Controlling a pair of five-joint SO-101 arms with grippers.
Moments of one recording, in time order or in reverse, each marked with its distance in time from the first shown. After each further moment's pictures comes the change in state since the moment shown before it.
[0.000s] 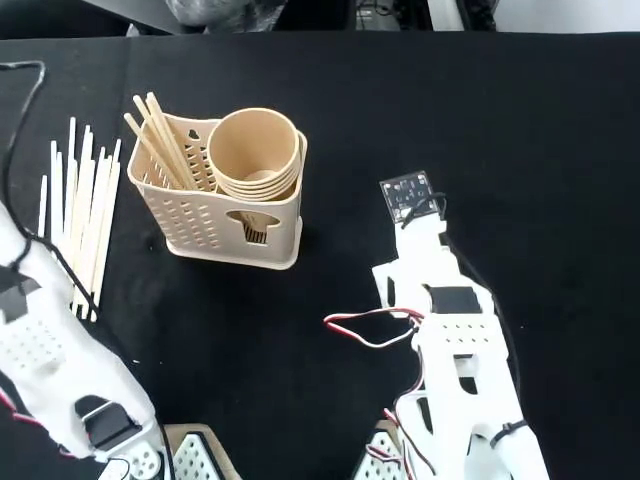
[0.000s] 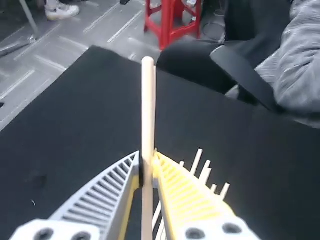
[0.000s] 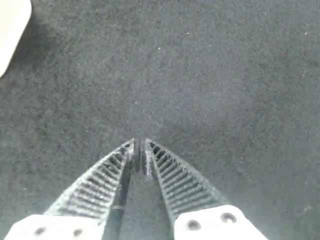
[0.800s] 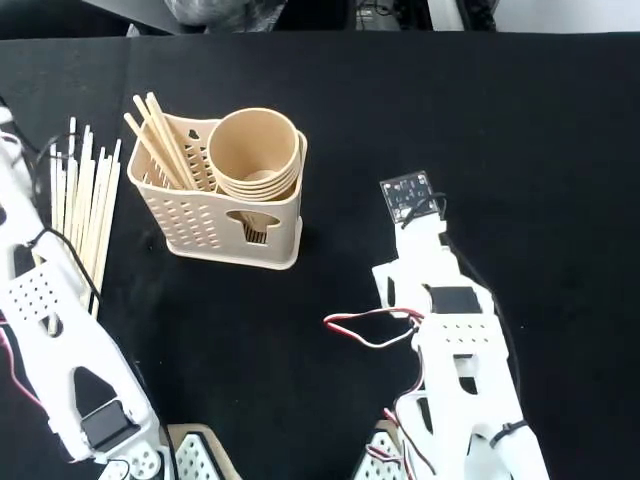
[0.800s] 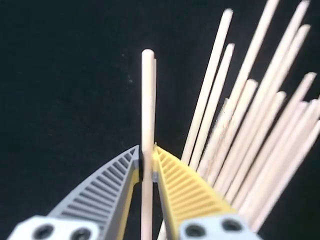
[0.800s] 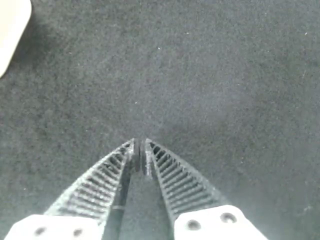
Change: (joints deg) left arm -3.1 45.0 -5.7 -1.8 -6.2; right arm 0.0 0.0 0.0 0.0 0.0
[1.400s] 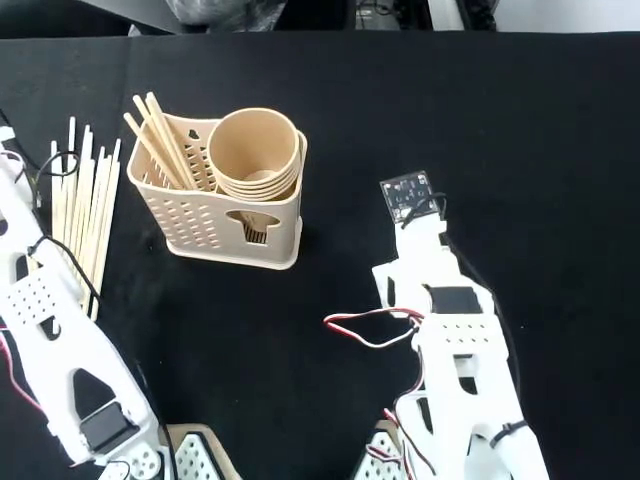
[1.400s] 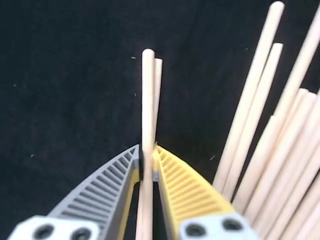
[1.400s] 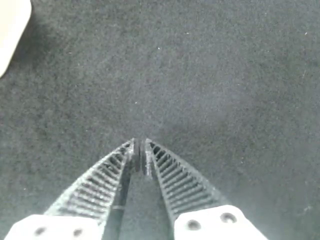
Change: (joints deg) left arm -1.9 10.3 4.7 -8.7 -1.9; right arm 0.0 0.0 0.0 0.0 0.0
